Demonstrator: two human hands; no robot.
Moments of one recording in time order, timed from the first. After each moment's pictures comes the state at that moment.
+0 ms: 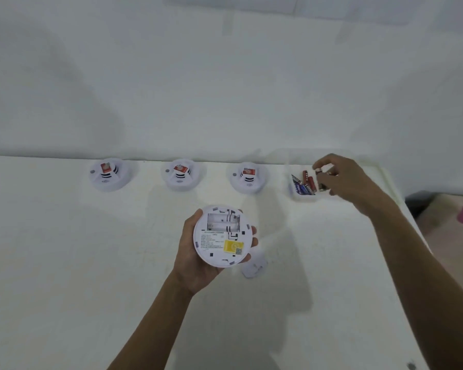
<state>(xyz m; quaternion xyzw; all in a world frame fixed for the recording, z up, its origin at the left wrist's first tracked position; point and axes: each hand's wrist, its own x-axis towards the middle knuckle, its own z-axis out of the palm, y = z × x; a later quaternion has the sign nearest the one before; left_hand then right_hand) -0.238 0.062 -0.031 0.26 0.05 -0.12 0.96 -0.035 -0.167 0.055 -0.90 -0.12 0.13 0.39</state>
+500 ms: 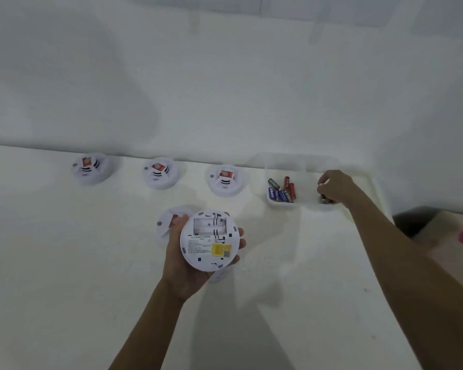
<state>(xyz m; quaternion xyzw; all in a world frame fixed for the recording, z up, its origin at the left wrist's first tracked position) -0.214 -0.006 -0.053 0.20 0.03 -0.10 0.97 0.073 -0.226 -0.007 -0.95 -0.05 0.17 0.24</state>
